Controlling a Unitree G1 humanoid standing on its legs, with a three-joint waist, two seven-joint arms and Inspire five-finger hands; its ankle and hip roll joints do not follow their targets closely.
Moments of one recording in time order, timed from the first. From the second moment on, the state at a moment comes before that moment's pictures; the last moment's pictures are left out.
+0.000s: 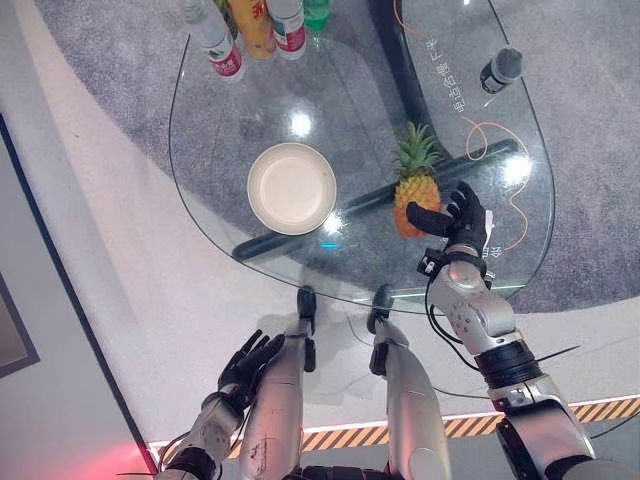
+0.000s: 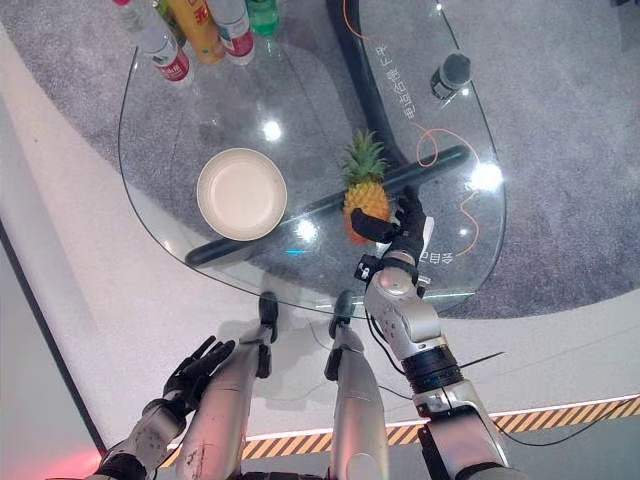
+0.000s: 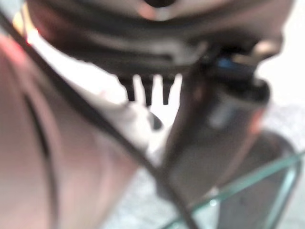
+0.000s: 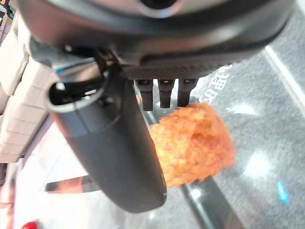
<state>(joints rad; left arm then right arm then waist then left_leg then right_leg) -0.14 0.27 -0.22 0.89 -1.07 -0.06 -0.12 -0.58 -0.32 0.20 0.24 0.59 0.26 -0.80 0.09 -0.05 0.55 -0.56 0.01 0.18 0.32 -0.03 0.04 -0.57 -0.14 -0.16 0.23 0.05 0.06</state>
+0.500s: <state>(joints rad) -0.14 0.27 -0.25 0.88 -1.09 -0.05 -0.12 -0.70 -0.32 0.26 0.35 0.55 0.35 -0.87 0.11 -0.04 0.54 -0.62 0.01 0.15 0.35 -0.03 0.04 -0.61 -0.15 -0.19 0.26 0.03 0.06</state>
